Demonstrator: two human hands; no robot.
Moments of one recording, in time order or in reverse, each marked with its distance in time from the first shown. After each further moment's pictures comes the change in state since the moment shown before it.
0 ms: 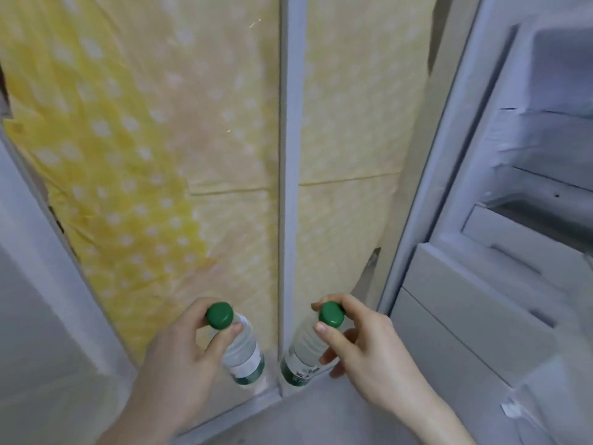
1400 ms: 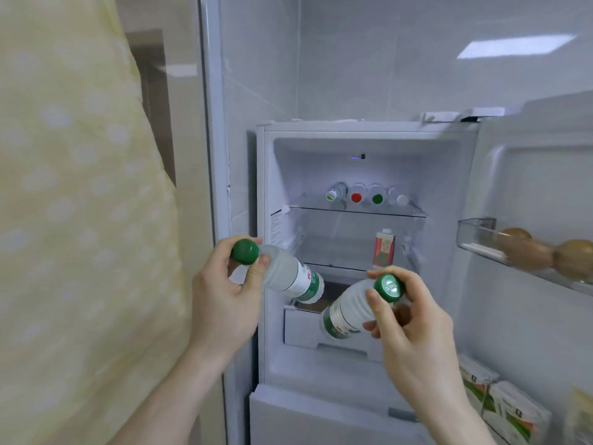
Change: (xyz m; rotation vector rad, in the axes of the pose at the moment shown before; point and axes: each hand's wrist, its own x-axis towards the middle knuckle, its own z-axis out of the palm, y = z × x) left_hand 0.414 0.358 0.378 -0.949 -0.365 0.731; right_hand 0.232 0.085 -0.325 -0.262 1.297 -0.057
